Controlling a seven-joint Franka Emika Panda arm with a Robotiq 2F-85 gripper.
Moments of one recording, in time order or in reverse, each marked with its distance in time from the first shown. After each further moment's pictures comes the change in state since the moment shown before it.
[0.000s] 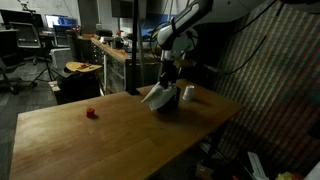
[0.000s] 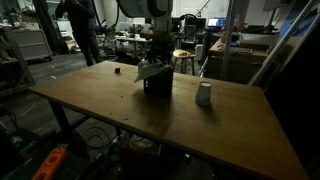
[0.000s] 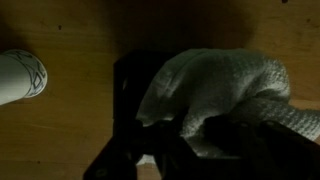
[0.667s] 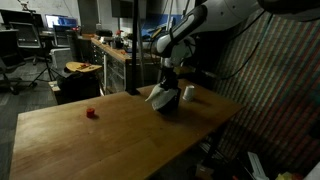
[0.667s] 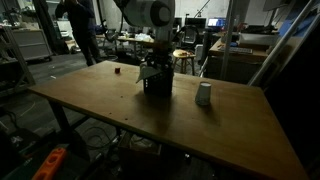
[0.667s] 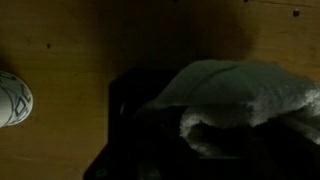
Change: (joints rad) arm -0.011 0.072 0.000 0.020 0.000 -0.031 0.000
